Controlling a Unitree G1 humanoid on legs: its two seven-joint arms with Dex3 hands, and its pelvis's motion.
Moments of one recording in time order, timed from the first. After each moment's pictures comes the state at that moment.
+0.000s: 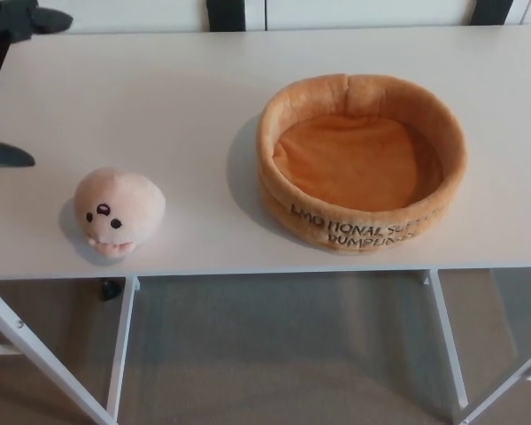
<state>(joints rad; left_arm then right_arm) -0.54 1.08 -0.19 0.01 0.16 0.11 -0.56 0.02 -0.54 0.15 1.25 -0.28 -0.24 0.06</state>
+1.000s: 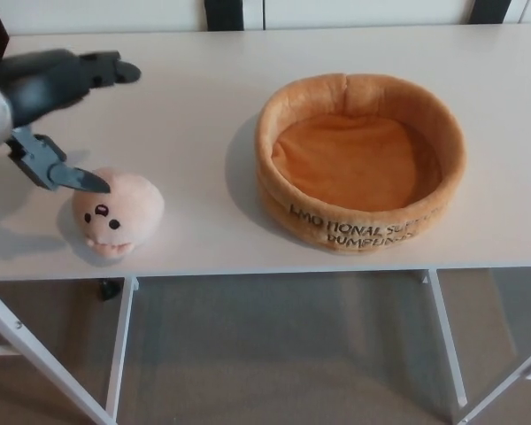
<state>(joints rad) -0.69 0.82 -0.39 0.19 0.39 0.19 -0.60 0.01 -0.54 0.15 1.26 -0.27 -0.23 0.06</state>
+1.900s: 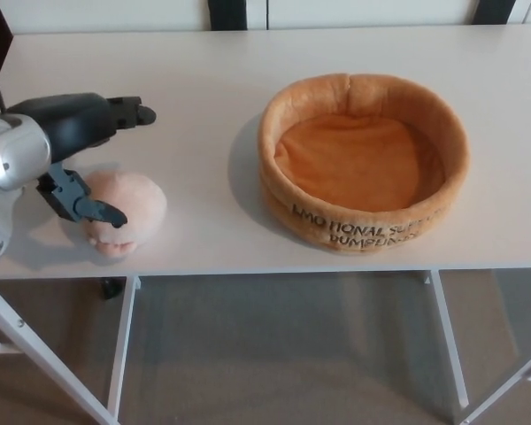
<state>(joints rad) -0.66 0.73 -0.43 0.24 0.50 0.21 -0.60 0.01 -0.54 0.15 1.25 -0.28 -0.22 0.06</state>
